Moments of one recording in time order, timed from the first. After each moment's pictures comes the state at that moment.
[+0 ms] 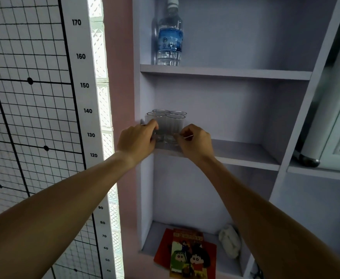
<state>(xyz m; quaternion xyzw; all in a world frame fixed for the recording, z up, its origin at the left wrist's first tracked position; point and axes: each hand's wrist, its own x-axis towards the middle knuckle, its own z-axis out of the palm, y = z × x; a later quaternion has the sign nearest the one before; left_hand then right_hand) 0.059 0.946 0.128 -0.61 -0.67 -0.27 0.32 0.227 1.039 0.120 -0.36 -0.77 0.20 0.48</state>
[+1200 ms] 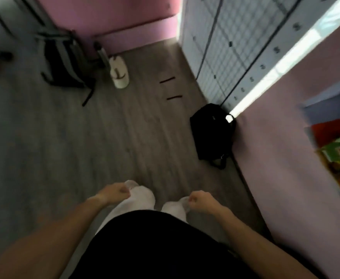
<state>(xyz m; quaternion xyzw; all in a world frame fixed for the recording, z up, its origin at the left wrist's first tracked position) 0.238 0.390 -0.389 0.01 -0.84 -0.16 -0.52 0.303 0.719 -0.377 -0.09 -0.82 0.27 -0.49</state>
